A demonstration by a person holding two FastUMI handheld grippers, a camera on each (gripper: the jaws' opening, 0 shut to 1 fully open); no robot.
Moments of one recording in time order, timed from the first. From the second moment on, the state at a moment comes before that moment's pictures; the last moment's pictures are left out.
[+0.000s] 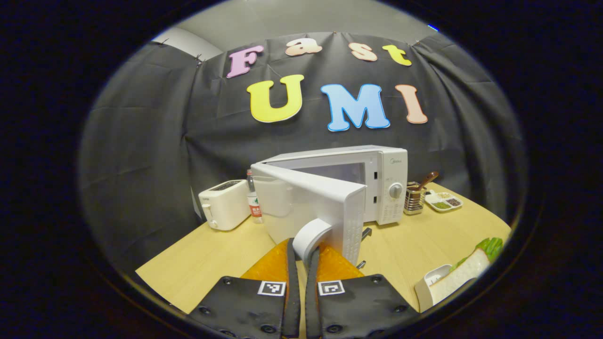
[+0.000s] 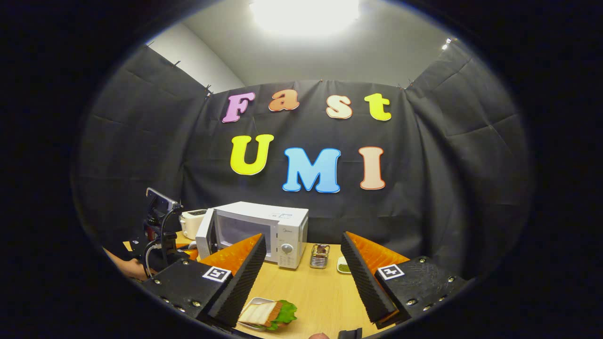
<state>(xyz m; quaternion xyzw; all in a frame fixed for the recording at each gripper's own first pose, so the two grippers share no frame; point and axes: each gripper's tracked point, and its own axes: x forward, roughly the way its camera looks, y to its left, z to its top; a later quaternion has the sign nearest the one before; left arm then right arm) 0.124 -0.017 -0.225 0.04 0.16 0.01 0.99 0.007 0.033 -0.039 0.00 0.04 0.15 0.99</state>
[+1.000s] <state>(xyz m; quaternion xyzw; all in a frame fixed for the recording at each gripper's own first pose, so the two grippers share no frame) 0.097 0.133 -0.236 0.03 0.15 -0.08 0.99 0.013 0.220 -0.042 0.00 0.05 0.12 0.99</state>
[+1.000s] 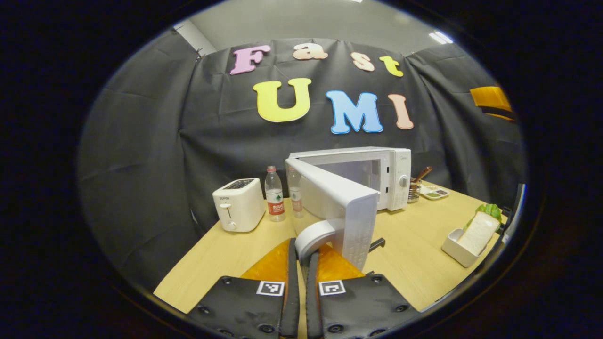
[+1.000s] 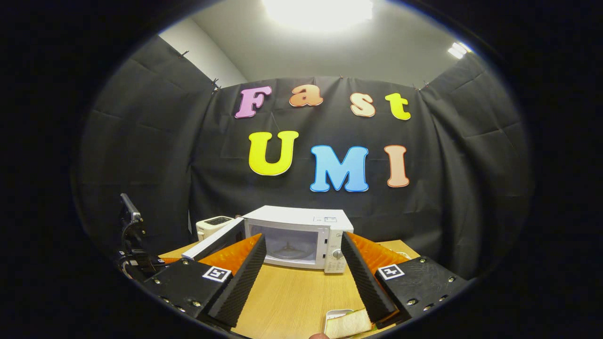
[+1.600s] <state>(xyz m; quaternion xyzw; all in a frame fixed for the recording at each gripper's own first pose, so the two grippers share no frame) 0.023 0.151 -0.172 0.00 0.12 0.01 0.99 0.051 0.164 -0.086 0.03 0.13 0.13 0.98</state>
